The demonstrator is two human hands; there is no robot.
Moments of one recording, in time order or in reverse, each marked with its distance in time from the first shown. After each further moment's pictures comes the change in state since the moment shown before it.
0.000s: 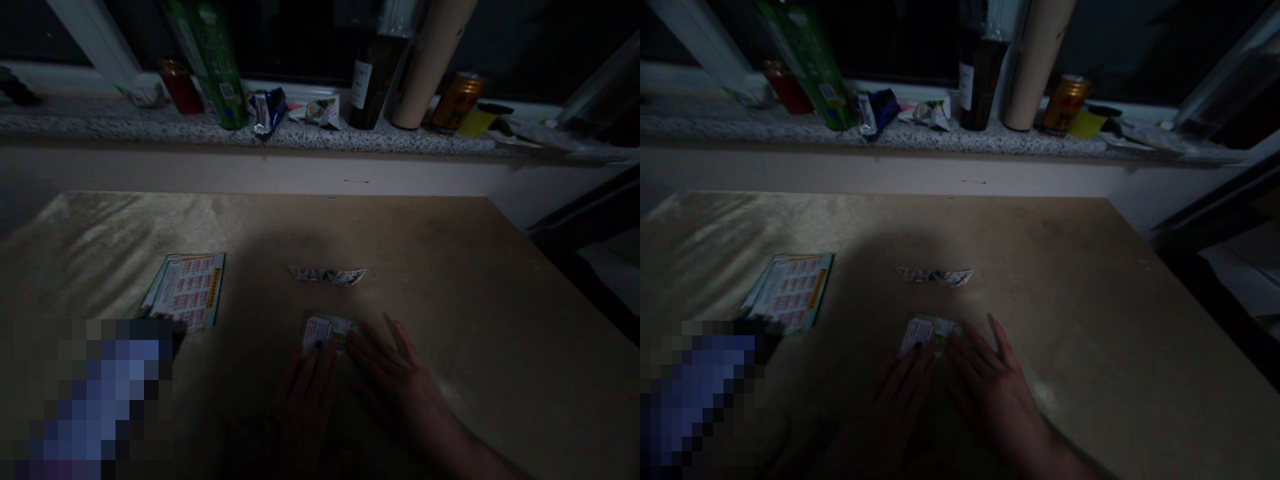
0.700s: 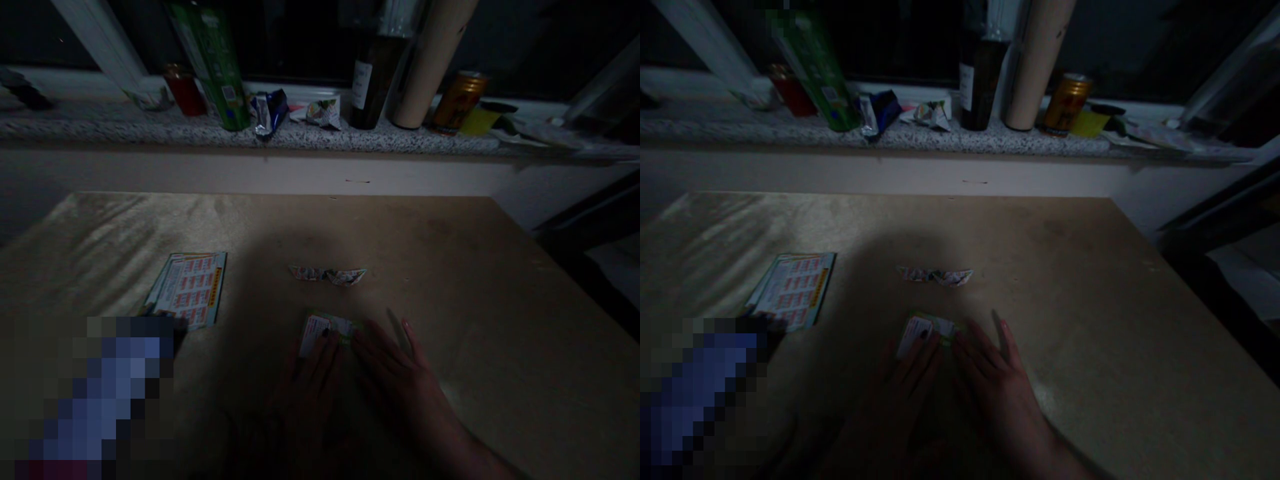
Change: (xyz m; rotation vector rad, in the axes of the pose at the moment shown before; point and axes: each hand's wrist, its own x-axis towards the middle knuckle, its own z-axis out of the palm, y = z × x) left_hand 0.011 -0.001 0.003 0.019 0.043 0.023; right_hand -0.004 0.003 0.005 -0.065 0.192 -0.018
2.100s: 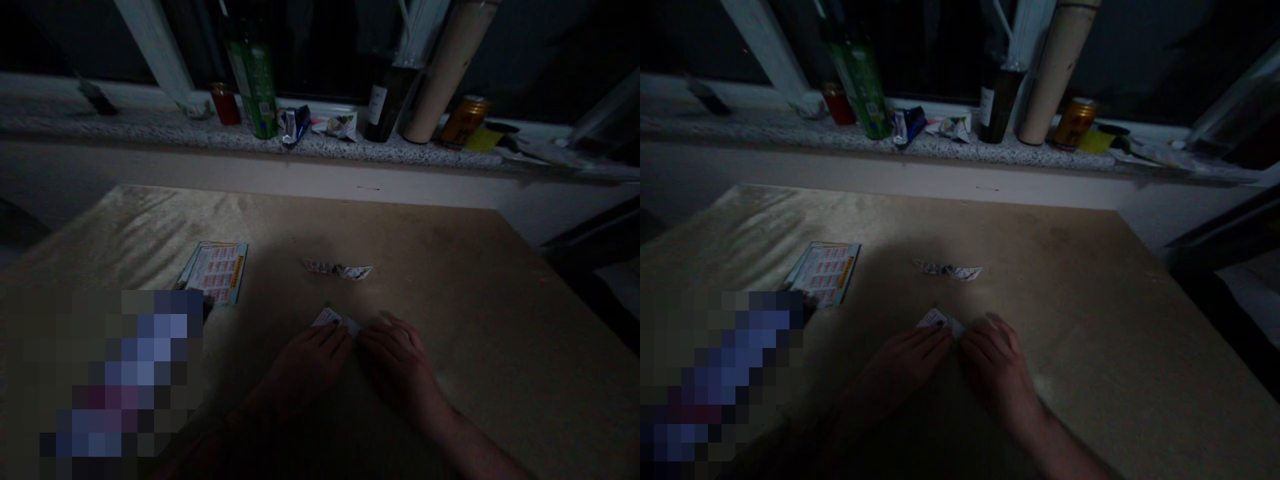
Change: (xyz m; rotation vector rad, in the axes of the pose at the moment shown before) left_hand 0.021 -0.015 -0.008 -0.022 -0.066 0.131; right_hand 0.006 0.001 -0.004 0.125 0.107 -0.060
